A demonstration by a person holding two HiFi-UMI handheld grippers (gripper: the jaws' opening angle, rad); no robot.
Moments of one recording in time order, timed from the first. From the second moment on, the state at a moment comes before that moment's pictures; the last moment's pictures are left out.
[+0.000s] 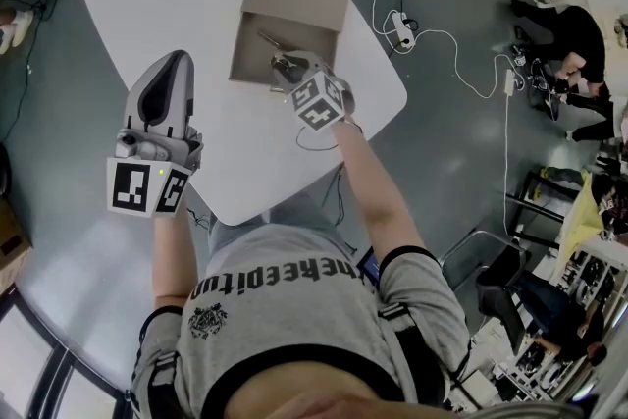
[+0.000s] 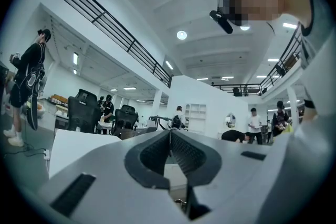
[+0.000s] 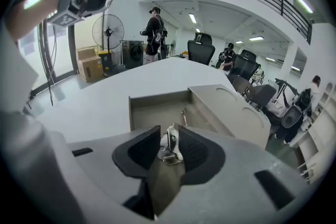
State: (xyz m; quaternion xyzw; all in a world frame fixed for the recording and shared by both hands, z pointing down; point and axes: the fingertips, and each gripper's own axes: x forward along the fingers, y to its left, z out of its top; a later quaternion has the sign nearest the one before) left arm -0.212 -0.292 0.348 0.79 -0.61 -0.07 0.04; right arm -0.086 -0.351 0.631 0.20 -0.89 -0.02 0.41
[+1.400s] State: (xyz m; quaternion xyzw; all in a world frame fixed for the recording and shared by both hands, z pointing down) left arm -0.117 -0.236 0.301 0.83 -0.55 -0.07 0.00; right arm 0.038 -0.267 0.420 0.45 -0.89 0.02 0.11
